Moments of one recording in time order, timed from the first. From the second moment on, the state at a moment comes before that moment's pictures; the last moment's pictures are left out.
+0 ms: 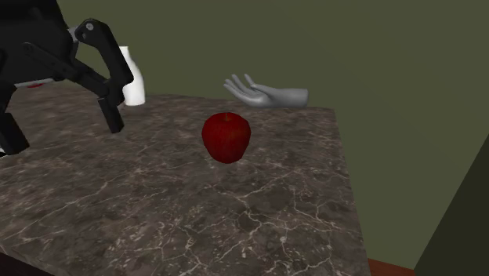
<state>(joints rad) -0.02 -0.78 0.05 -2.37 -0.09 1.51 0.03</state>
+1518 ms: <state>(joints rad) -0.11 -0.41 -0.28 -2.30 -0.10 2.30 -0.15</state>
